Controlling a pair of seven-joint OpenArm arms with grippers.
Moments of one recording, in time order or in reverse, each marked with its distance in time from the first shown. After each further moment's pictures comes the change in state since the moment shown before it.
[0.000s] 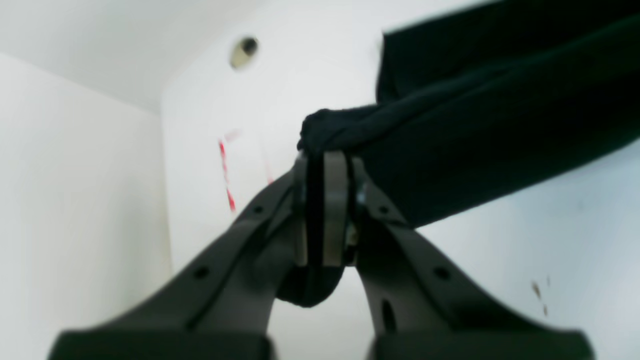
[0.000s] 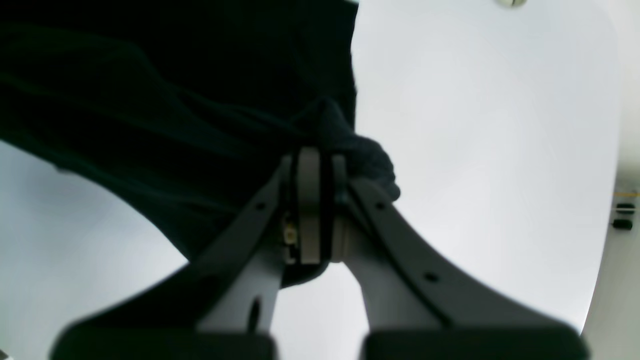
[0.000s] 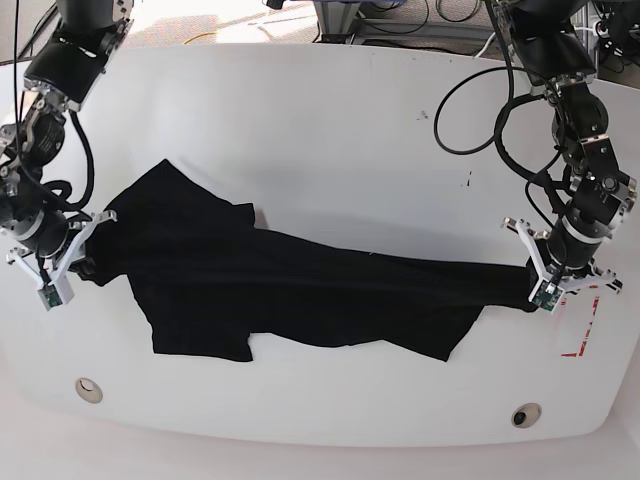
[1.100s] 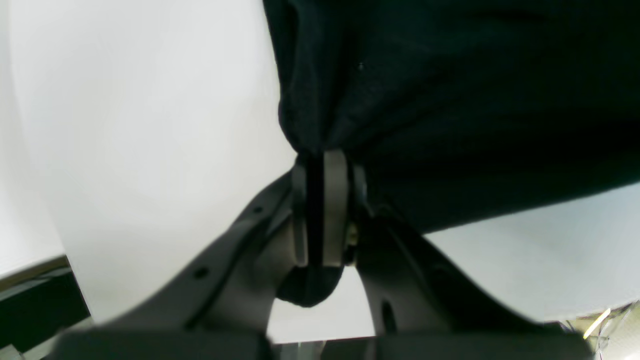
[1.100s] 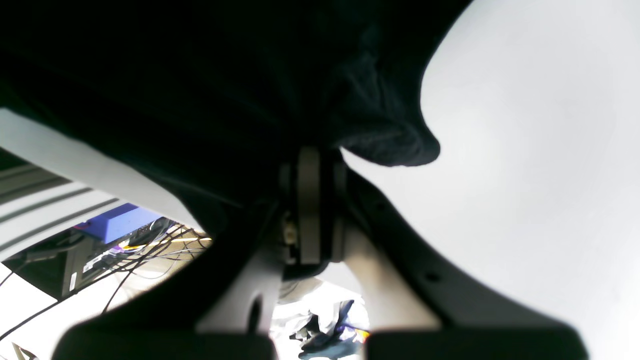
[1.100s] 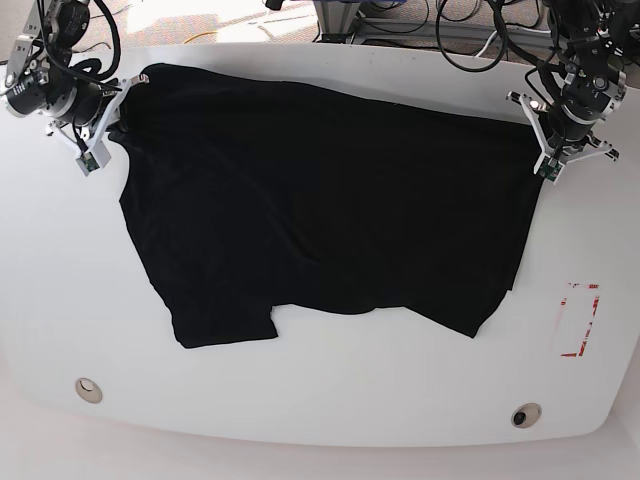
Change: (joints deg) left arm 26.4 2.1 -9.3 3.1 -0.5 -0.1 -0.4; right arm -31.6 -2.1 4.8 6.9 8.9 0.0 0.7
